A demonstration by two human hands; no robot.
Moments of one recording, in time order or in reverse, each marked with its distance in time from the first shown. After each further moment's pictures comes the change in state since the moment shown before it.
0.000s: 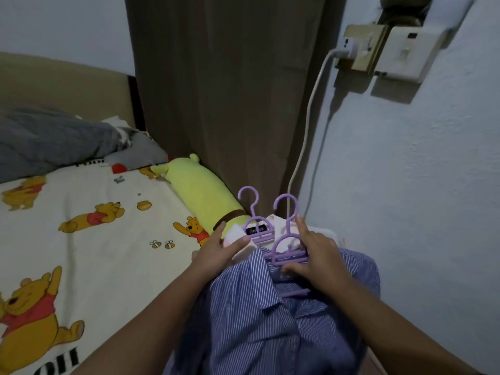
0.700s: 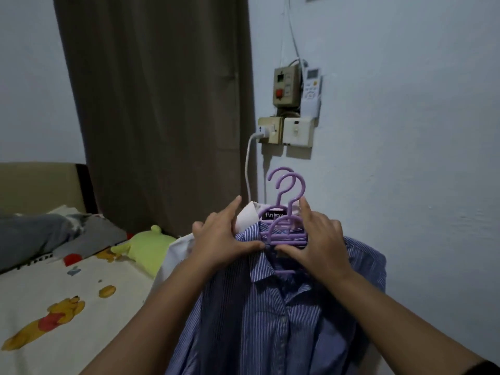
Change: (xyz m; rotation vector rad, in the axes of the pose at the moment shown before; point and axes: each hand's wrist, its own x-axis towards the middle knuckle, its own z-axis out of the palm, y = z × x) left_hand -0.086 0.176 -0.043 0.531 0.207 0.725; right_hand -0.051 -0.046 -0.133 -0.229 0.689 -0.013
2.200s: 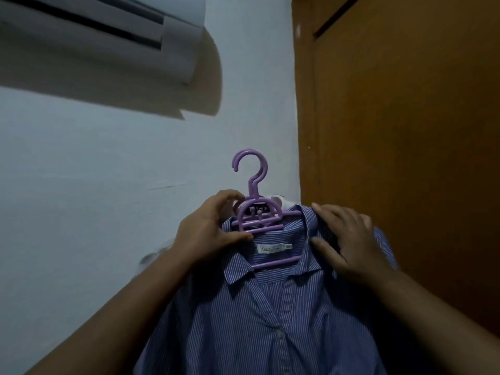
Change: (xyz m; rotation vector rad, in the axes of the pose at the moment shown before) left_hand -0.103 0.627 0.062 -0.863 -0.080 1.112; right_hand -0.255 0.201 -0.636 -0.994 0.217 0.355
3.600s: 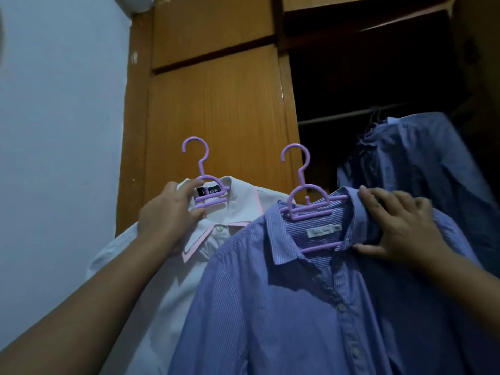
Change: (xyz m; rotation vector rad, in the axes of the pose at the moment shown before) left_hand 0.130 0.166 0.125 -0.247 0.120 0.253; right_hand -0.068 0.055 -0.340 -1.388 -0.111 0.253
